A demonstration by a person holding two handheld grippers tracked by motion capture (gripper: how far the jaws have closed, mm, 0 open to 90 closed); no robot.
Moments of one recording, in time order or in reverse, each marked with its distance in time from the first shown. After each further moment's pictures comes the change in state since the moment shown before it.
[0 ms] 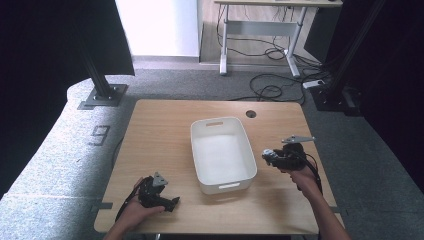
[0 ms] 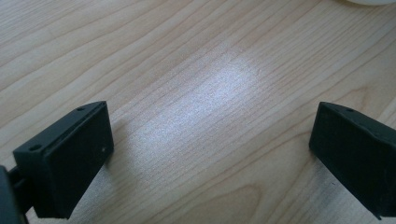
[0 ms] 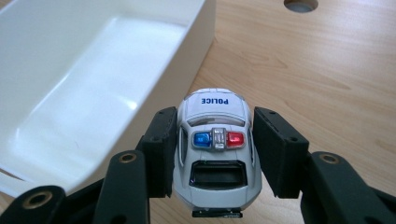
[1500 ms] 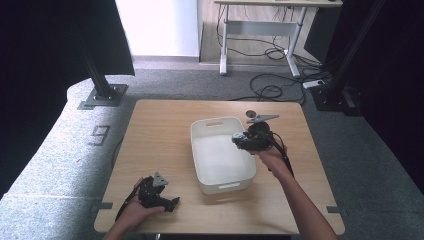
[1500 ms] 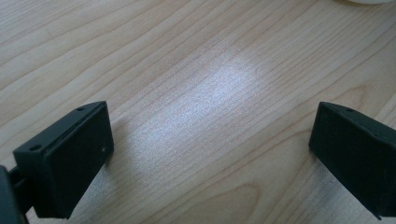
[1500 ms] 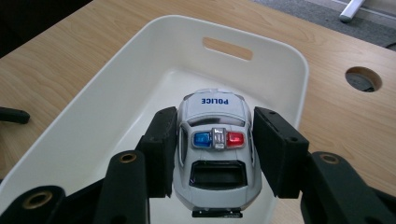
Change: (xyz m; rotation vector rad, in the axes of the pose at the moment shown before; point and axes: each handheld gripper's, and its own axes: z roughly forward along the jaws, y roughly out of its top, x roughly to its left) left arm 0.000 0.000 0.000 0.001 -0.004 0.004; right arm 0.077 0.088 0.031 0.003 0.047 -0.098
